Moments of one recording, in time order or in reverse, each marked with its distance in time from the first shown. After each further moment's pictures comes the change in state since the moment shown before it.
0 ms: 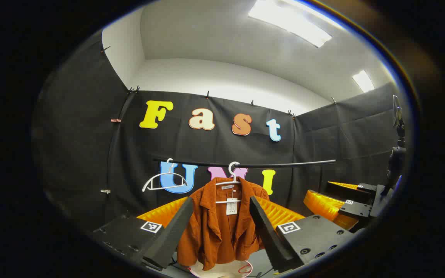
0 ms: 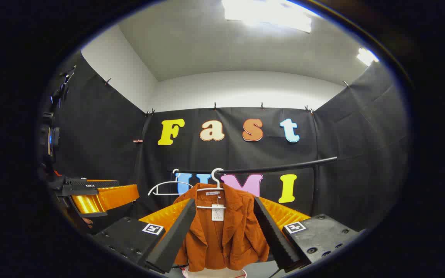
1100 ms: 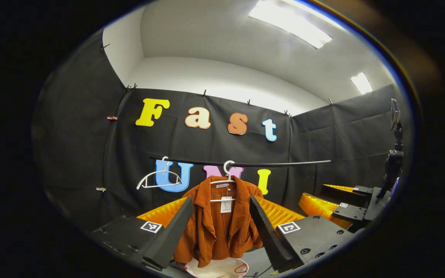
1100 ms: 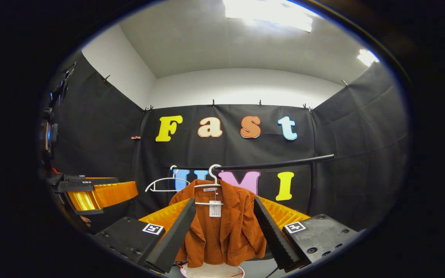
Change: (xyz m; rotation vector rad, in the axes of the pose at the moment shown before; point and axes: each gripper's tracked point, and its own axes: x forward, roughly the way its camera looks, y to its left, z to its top) left arm 0.002 -0.008 -0.004 -0.014 0.005 -0.031; right arm -0.003 -0.002 -0.005 -0.011 0.019 -0.019
